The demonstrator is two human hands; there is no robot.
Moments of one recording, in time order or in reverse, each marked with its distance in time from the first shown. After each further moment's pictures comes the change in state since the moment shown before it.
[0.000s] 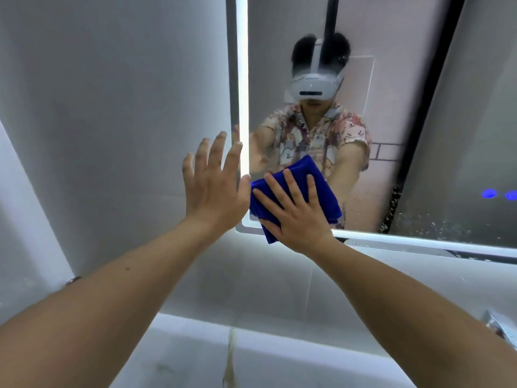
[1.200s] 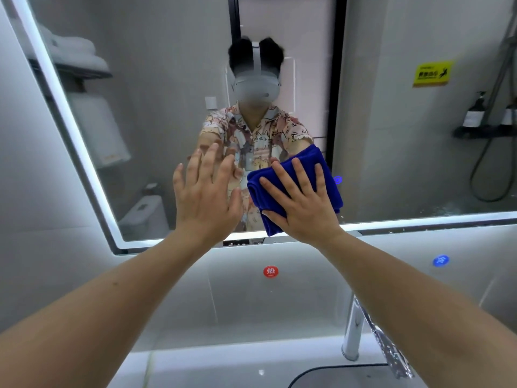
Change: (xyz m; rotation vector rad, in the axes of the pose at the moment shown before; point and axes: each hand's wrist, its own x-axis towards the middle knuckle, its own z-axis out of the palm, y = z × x) left_hand 0.004 0.234 0.042 -0.099 -0.009 0.198; right_hand -0.163 0.221 -0.062 -0.064 -0.012 0.224
